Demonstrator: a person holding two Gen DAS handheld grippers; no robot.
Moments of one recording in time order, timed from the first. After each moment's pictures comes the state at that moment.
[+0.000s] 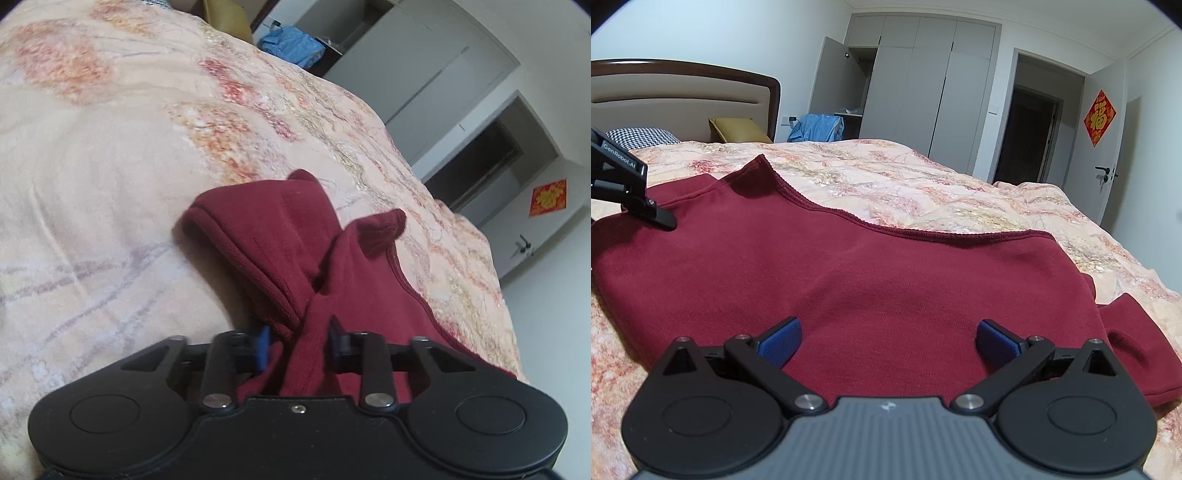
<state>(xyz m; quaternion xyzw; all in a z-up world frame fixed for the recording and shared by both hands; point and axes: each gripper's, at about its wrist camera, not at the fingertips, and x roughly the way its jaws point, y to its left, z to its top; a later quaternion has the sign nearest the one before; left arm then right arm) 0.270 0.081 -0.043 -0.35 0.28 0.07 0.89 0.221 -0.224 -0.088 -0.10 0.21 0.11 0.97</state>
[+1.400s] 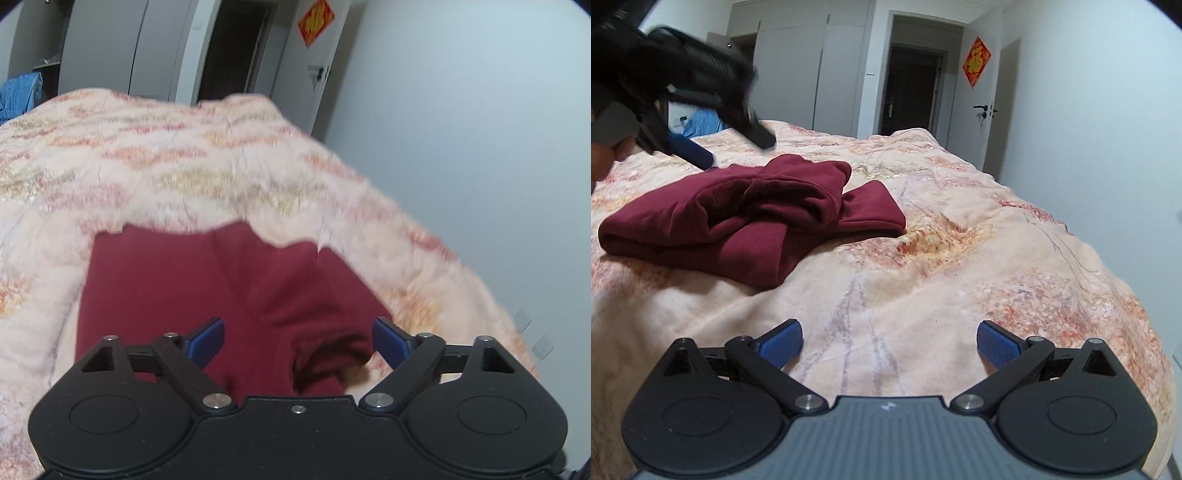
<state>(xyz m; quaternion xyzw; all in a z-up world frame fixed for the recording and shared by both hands) 0.266 -0.216 0.049 -0.05 0.31 -0.25 0.92 0.071 -0.415 -0.081 -0.02 0.26 -0.06 0.96</state>
